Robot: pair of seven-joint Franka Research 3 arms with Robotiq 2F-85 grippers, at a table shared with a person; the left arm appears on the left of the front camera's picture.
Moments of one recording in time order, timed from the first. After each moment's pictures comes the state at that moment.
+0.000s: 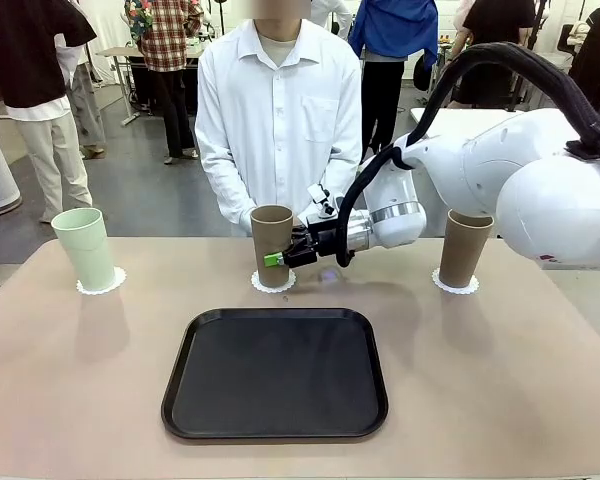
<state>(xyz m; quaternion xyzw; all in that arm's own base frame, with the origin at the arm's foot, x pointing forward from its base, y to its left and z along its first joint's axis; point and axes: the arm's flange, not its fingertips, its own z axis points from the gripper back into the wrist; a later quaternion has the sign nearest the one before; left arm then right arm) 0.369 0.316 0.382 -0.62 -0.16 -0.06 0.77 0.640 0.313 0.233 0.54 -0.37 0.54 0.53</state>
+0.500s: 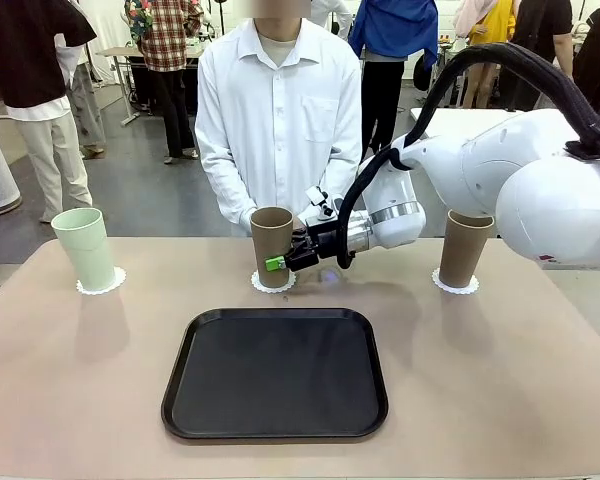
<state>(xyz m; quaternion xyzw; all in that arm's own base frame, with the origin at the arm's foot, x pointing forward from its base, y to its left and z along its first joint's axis) 0.369 0.316 0.382 -0.62 -0.16 -0.06 0.77 0.638 0.313 0.230 0.54 -0.35 0.55 0.54</state>
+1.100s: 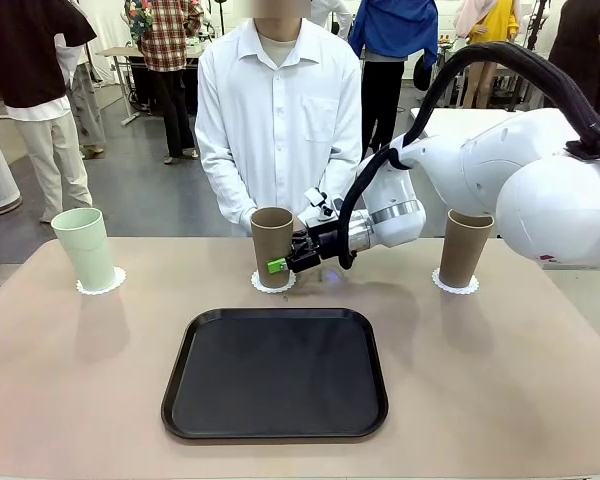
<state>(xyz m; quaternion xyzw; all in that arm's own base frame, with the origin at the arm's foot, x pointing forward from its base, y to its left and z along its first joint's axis) 0.369 0.316 0.382 -0.62 -0.16 -0.06 0.77 0.639 0.311 0.230 0.53 -0.33 0.55 0.55</state>
